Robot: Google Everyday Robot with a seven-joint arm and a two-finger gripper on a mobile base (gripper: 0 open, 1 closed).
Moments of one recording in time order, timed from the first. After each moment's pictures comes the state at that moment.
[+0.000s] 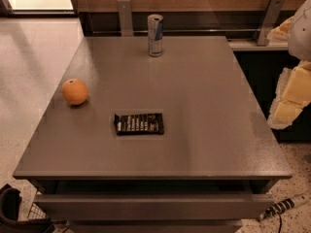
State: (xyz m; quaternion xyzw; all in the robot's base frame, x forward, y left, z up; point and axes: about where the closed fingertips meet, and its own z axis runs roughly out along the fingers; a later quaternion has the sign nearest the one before) arm 0.438 -0.215 0.983 -0.60 0.78 -0.04 0.17
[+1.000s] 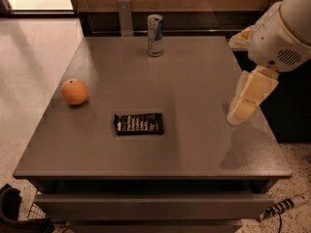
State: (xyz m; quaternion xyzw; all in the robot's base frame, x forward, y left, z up) arm 0.472 -0.156 0.958 -0.63 0.74 0.02 0.24
